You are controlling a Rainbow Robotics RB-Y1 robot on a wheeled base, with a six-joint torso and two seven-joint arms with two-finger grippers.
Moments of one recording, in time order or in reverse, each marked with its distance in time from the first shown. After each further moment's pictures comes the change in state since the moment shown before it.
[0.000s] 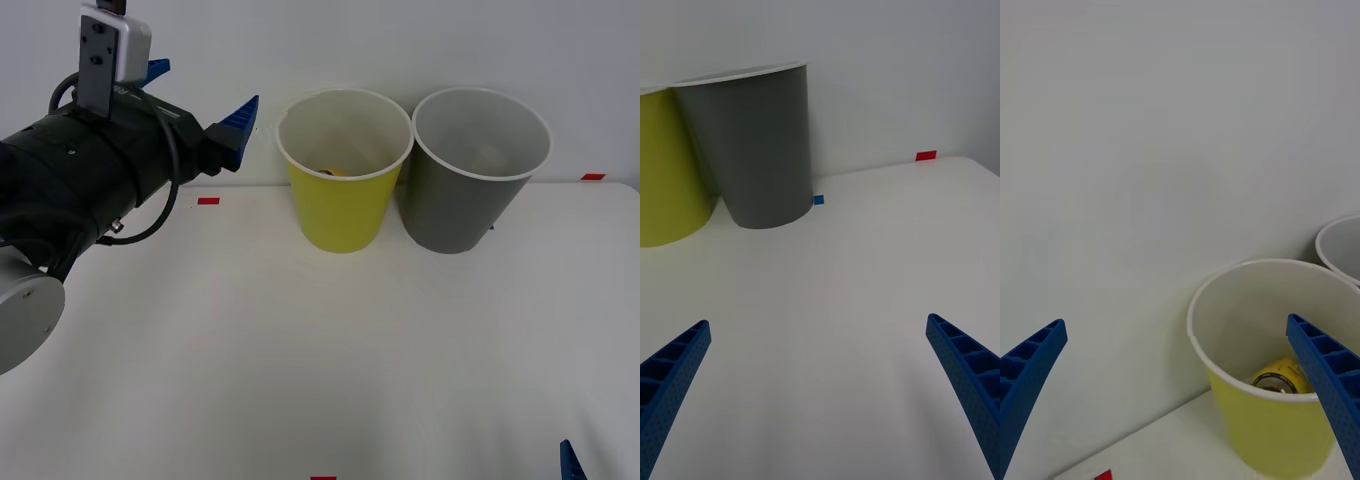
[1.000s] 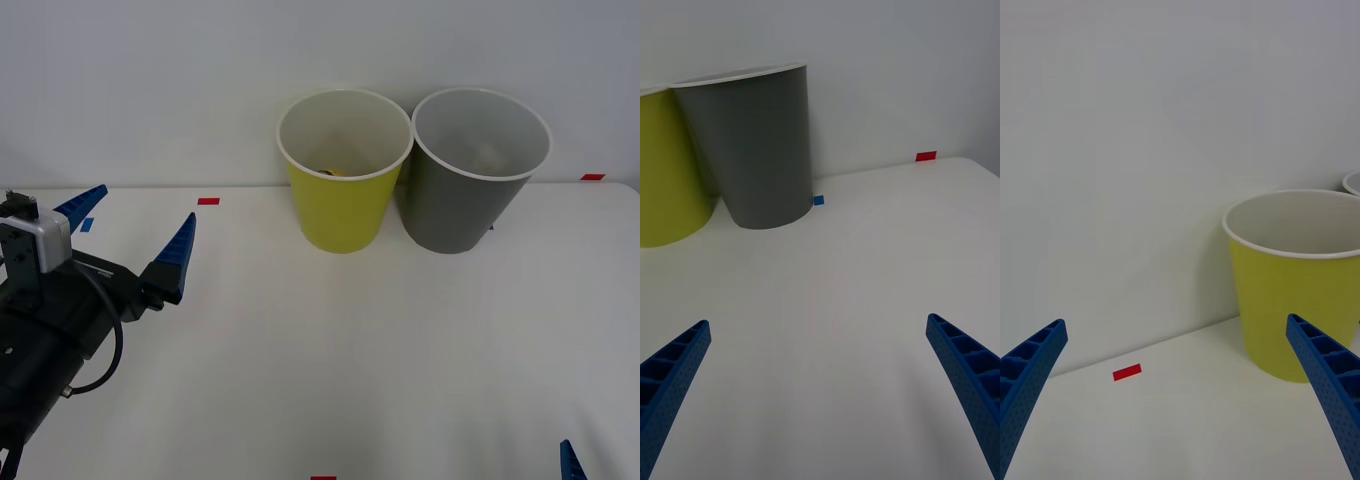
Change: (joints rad) right arm 0.000 0.000 0.000 0.000 0.000 0.000 0.000; left arm 0.687 0.020 0.003 -0.055 -0.016 -0.635 -0.095
